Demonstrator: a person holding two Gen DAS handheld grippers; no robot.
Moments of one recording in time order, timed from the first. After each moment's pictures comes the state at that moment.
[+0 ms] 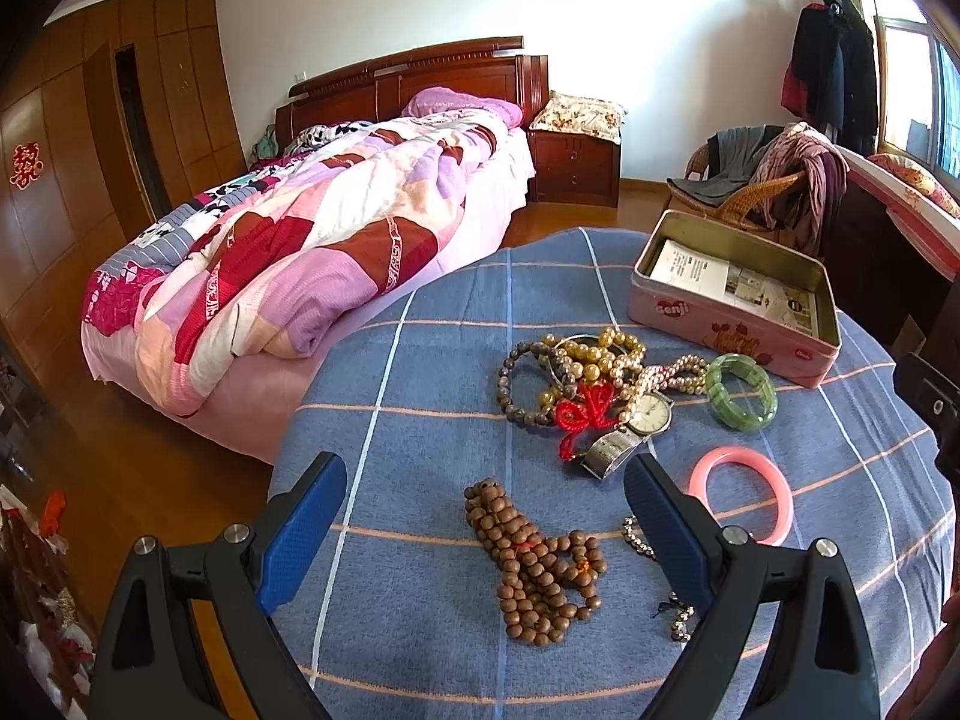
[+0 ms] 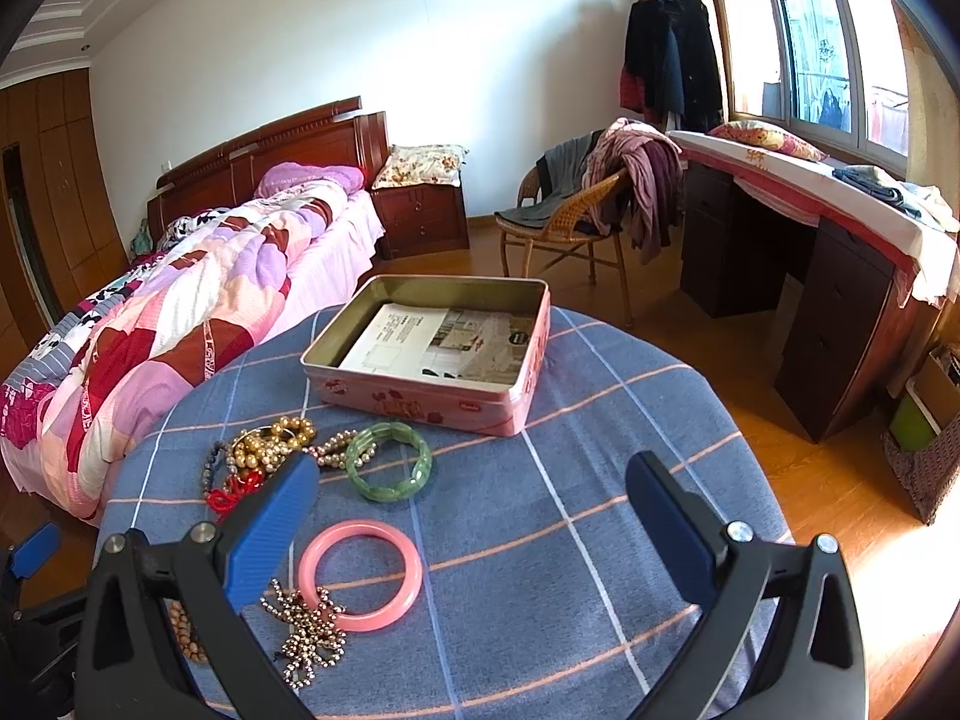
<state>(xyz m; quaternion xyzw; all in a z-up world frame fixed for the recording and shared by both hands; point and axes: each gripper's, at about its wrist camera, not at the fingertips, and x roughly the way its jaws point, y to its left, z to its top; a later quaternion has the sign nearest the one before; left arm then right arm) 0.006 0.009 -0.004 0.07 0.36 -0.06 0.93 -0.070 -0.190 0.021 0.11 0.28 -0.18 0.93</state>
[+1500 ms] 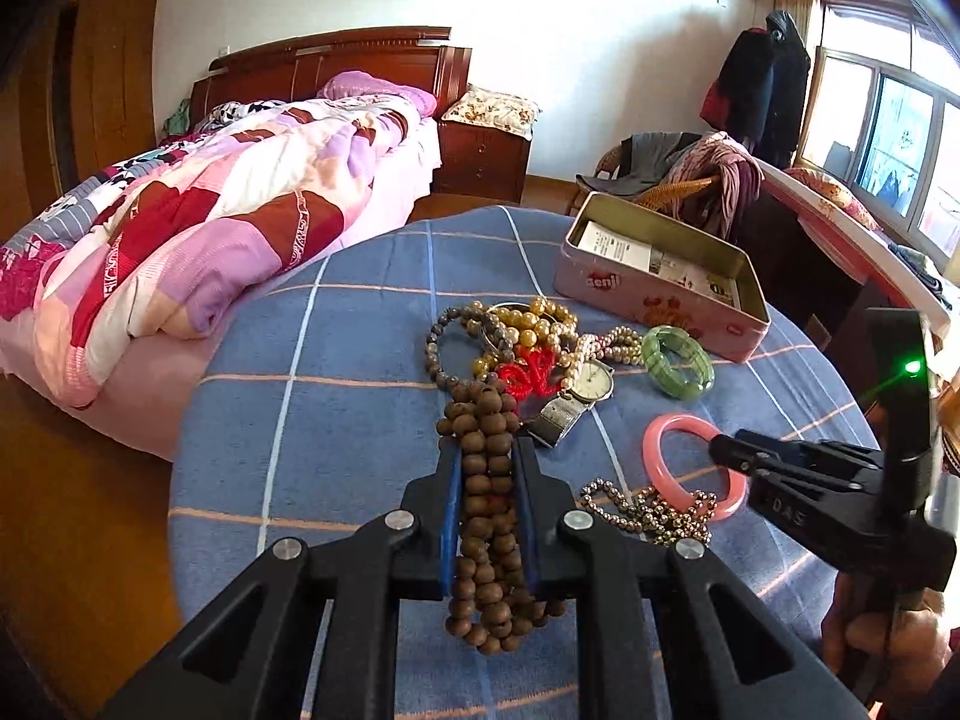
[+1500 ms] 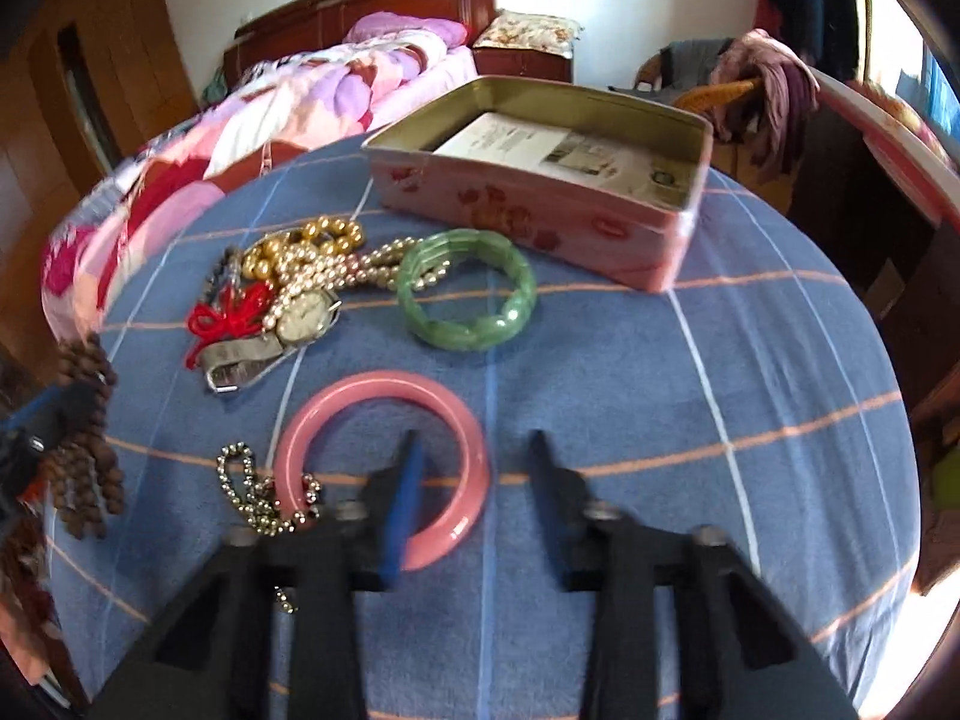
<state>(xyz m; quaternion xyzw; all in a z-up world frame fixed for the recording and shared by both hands) 0.012 0.035 -0.030 0.02 0.36 -0.19 0.91 -0.019 -0.169 -0.063 0.05 0.44 -0.05 0.89</state>
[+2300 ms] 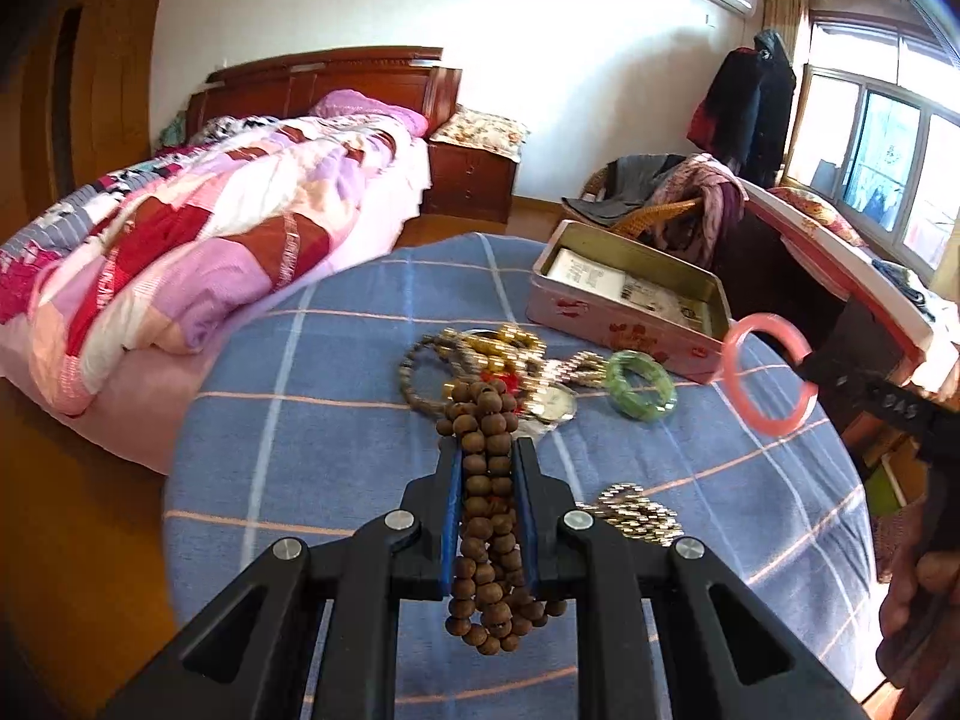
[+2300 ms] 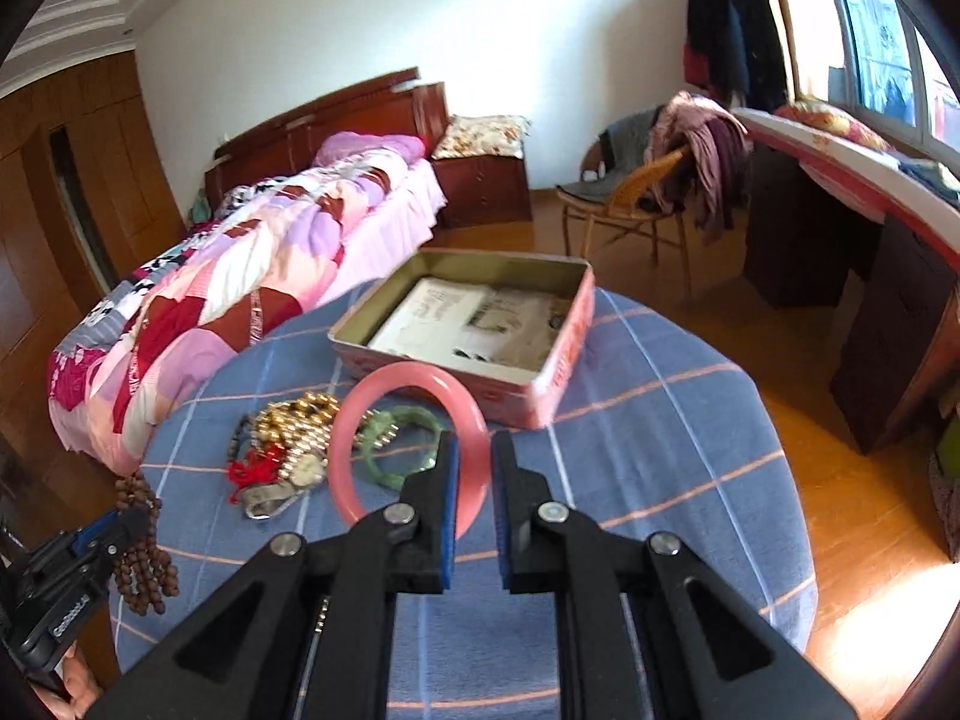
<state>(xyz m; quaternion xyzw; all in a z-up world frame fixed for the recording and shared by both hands) -0.001 0.027 -0.016 -0.01 0.34 -0.22 0.91 -0.058 -0.221 0.008 0.13 0.32 -0.09 0.93</state>
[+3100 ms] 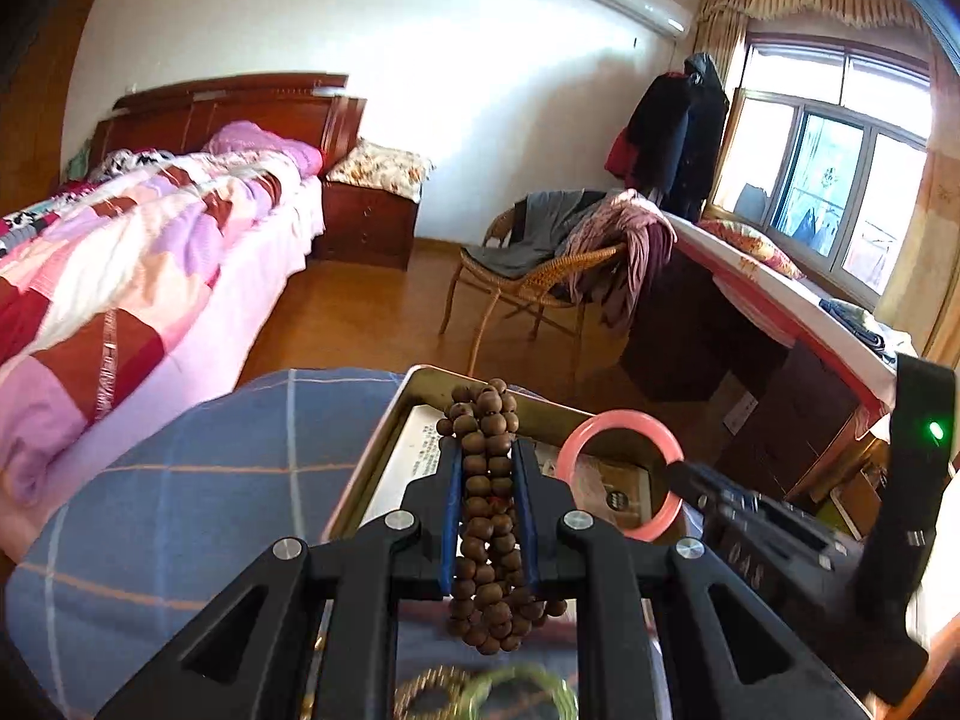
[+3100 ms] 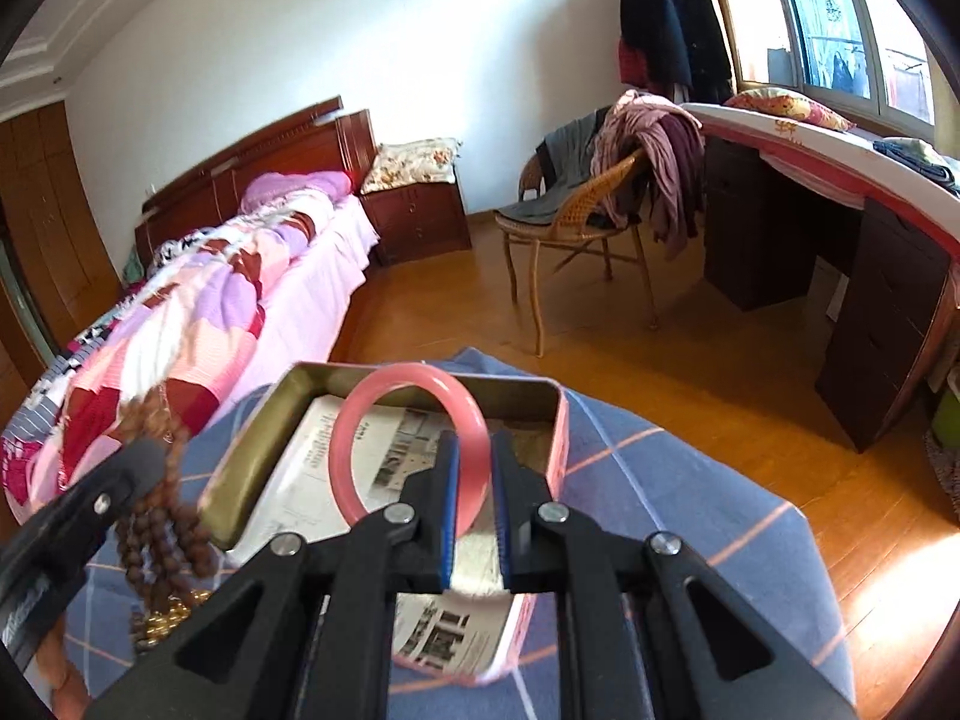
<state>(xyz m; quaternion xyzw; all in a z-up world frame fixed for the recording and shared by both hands) 0.152 -0.125 0.009 -0.03 0.30 -0.32 0.90 0.065 -0.284 -0.007 0.15 0.29 -0.17 0.93</state>
